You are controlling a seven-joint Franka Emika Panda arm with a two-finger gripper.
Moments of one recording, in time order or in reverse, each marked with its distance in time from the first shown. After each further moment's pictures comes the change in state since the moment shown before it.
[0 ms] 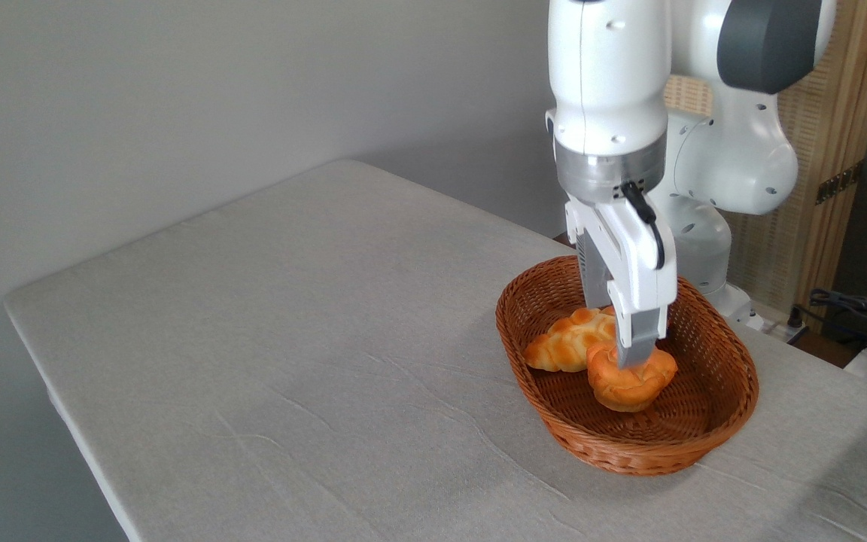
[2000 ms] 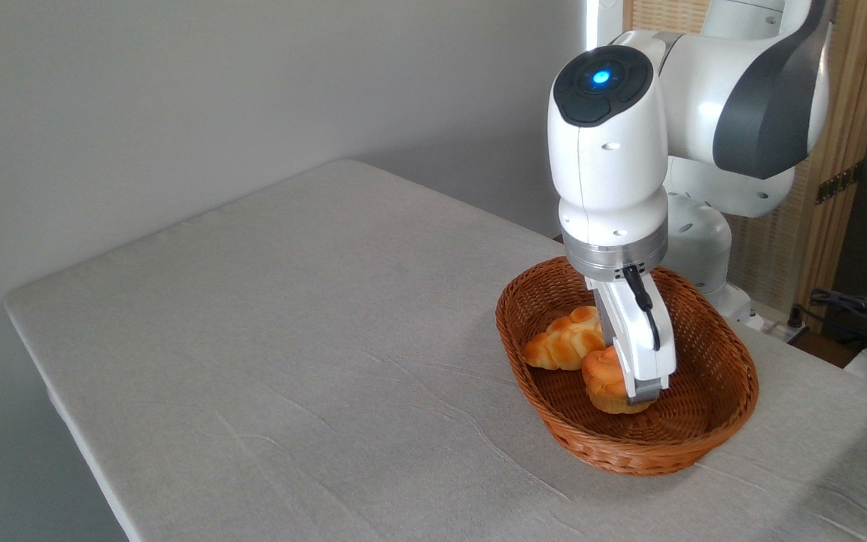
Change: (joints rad) arm -0.096 0.082 0.124 -0.059 0.022 0.047 0.058
